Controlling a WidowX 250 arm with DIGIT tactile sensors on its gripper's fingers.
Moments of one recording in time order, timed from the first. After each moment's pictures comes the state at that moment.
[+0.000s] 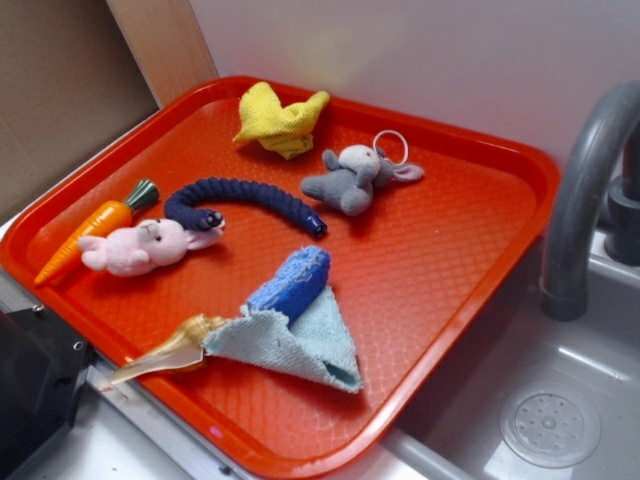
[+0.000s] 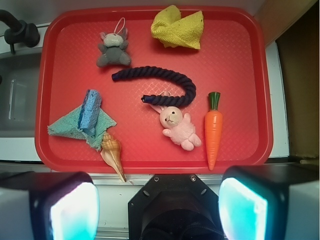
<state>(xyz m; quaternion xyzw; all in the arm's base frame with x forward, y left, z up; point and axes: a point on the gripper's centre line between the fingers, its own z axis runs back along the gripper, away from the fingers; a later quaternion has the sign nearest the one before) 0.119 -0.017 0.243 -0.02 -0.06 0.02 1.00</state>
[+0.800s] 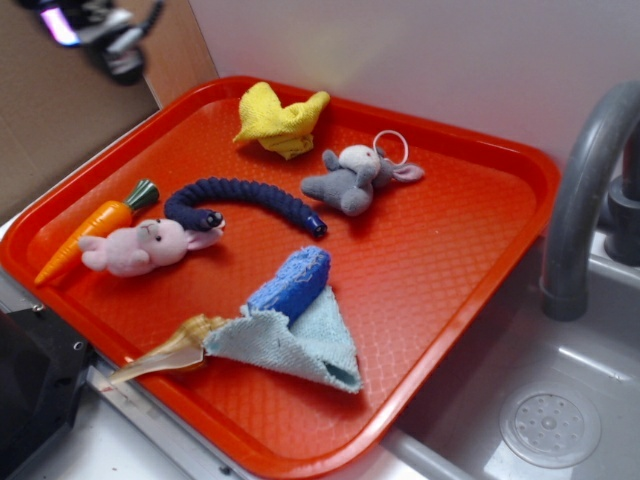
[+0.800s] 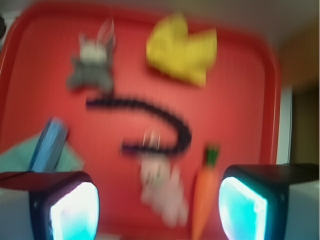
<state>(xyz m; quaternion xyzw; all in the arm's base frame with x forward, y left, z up) 0.219 -0.010 0.176 0.04 -0.06 -0.08 0.99</state>
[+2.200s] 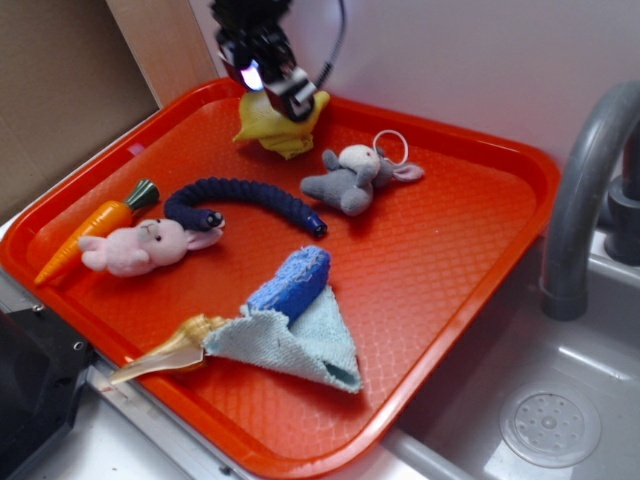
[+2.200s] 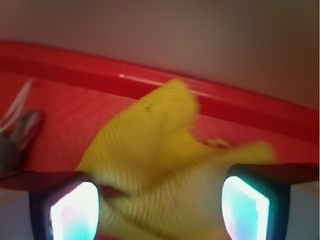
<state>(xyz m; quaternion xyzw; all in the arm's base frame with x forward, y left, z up) 0.329 0.010 0.055 0.01 -0.03 -0.10 0.99</state>
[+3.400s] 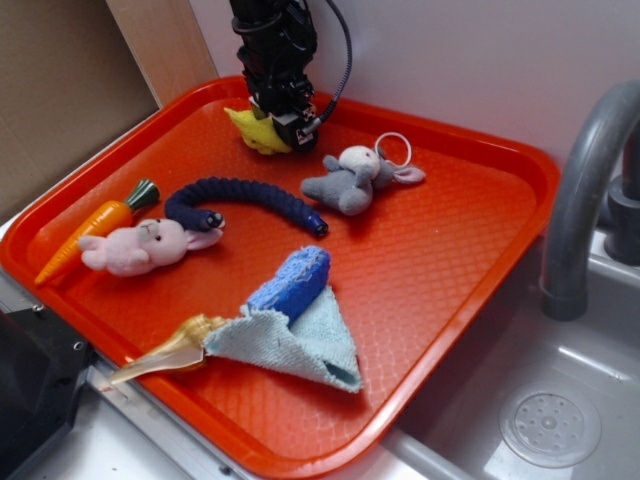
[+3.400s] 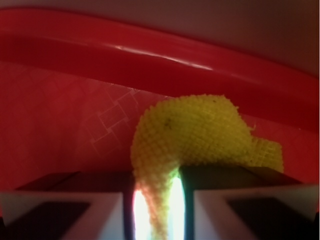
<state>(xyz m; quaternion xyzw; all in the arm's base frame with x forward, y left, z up) 0.331 0.028 0.028 0.03 -0.01 -0.08 1.00</state>
